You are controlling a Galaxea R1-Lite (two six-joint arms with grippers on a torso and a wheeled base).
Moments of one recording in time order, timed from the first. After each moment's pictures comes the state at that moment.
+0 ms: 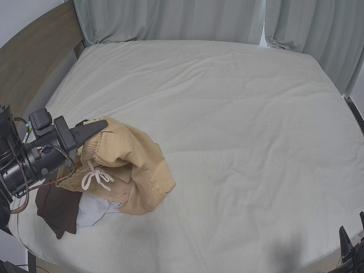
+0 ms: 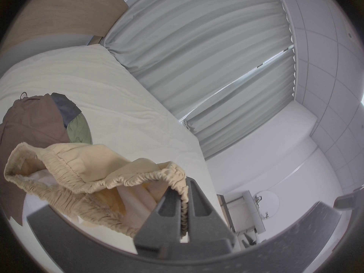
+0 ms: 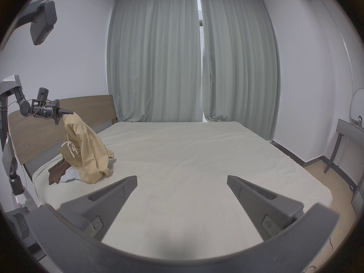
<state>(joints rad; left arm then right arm) -0.33 1.36 -0.56 -0.77 -0.34 -0.76 0.00 0.02 -0.02 0.00 0.02 0.00</state>
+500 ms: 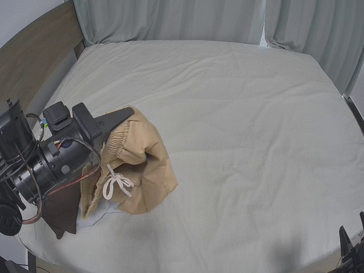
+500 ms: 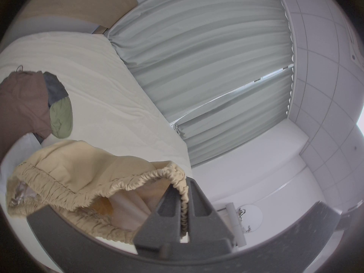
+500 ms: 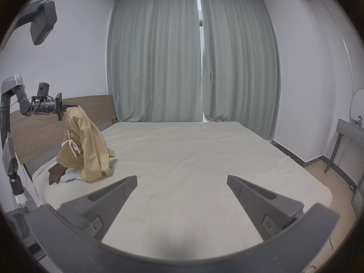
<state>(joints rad) -0.56 1.43 -0.60 -0.88 -0.12 -0.91 0.00 0.02 -0.02 0.00 0.02 0.00</state>
